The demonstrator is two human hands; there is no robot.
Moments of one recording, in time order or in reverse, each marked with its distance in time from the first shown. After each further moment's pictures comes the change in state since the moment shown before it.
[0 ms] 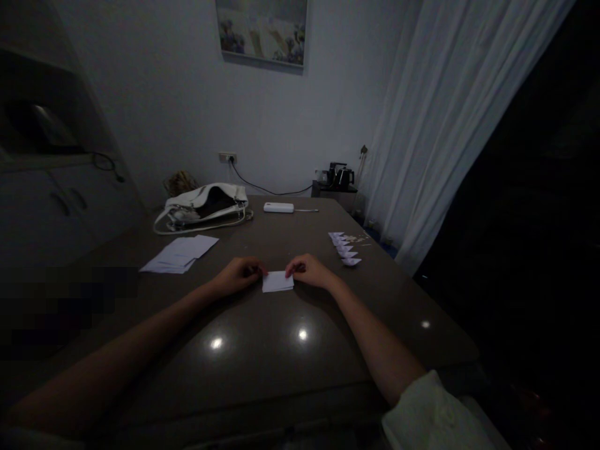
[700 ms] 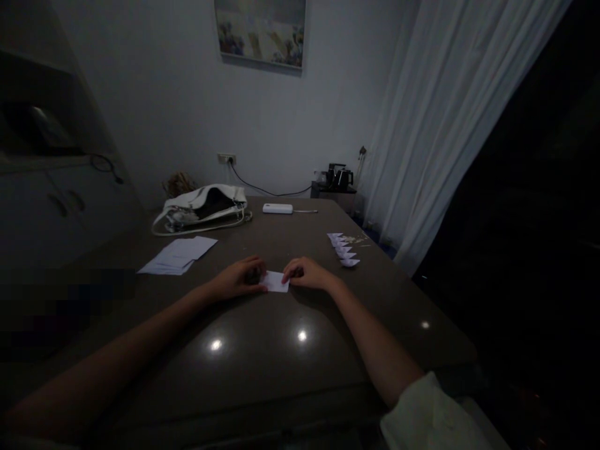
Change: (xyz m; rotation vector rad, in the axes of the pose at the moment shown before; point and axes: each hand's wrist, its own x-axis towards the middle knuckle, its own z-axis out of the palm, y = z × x) left_hand -0.003 0.006 -0.002 0.122 -0.038 0.072; right_hand -0.002 -0.006 -0.005 -0.161 -0.133 -0.060
